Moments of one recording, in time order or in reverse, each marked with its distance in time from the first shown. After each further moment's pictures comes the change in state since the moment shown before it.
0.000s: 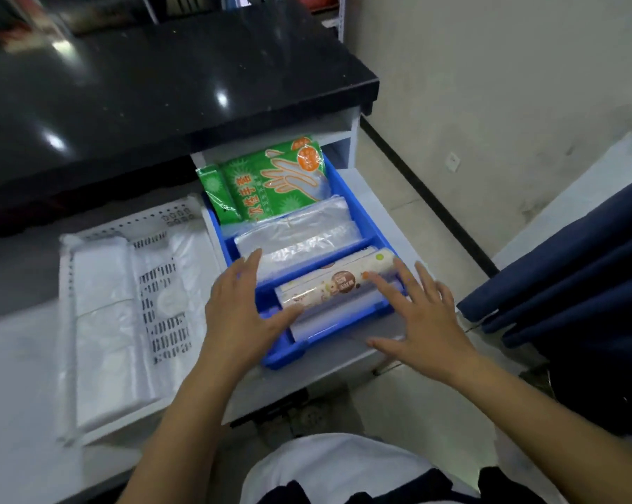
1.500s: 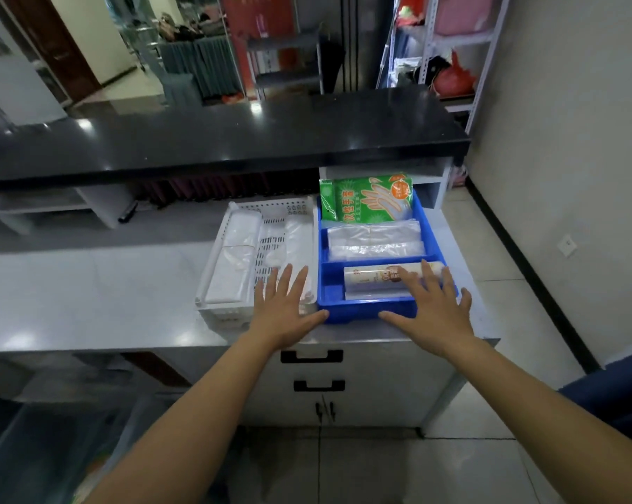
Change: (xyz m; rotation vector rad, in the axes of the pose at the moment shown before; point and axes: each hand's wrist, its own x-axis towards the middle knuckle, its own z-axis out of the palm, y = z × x) left_hand -0.111 -0.031 0.013 0.409 0.041 -0.182; right_hand -0.013 -0.026 -0.003 0.016 0.046 -0.136
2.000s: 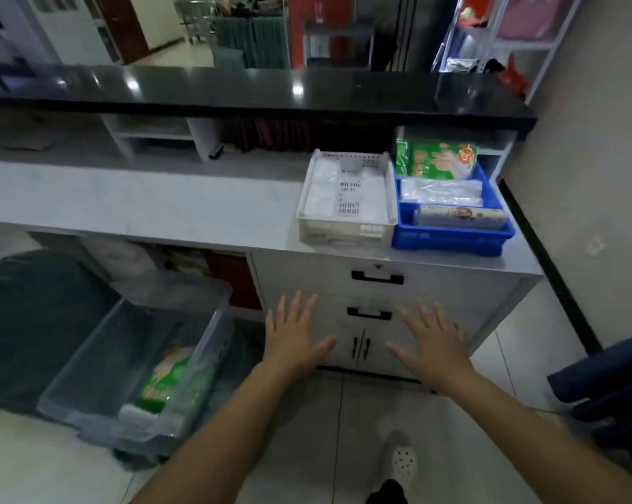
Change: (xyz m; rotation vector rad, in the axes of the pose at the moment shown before) left_hand -0.295 -0.106 0.042 -0.139 -0.053 -0.156; right_hand -0.235 -0.129 0.106 -0.146 -0.138 -0.117
